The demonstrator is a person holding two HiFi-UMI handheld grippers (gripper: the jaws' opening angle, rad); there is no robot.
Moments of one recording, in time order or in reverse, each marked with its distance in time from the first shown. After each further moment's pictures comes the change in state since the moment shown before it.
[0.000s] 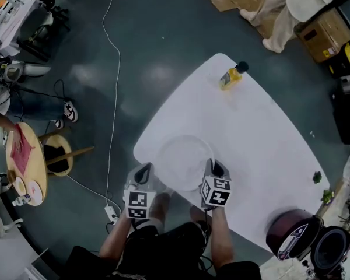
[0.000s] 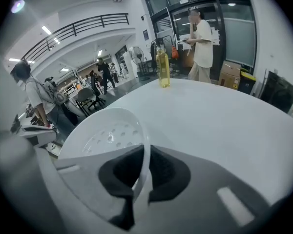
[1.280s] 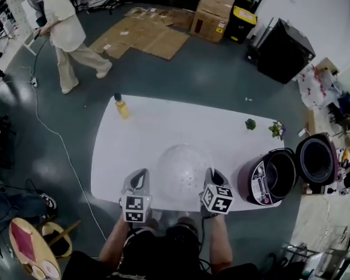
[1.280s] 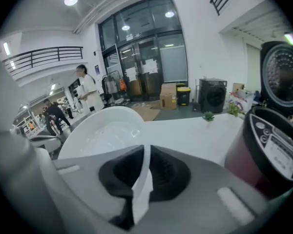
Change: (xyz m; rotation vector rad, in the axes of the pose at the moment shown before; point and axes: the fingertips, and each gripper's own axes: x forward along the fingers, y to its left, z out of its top) left arm -0.018 -0.233 0.142 0.345 -0.236 -0.437; right arm -0.265 -0.188 -0.017 0.403 -0.319 -0.423
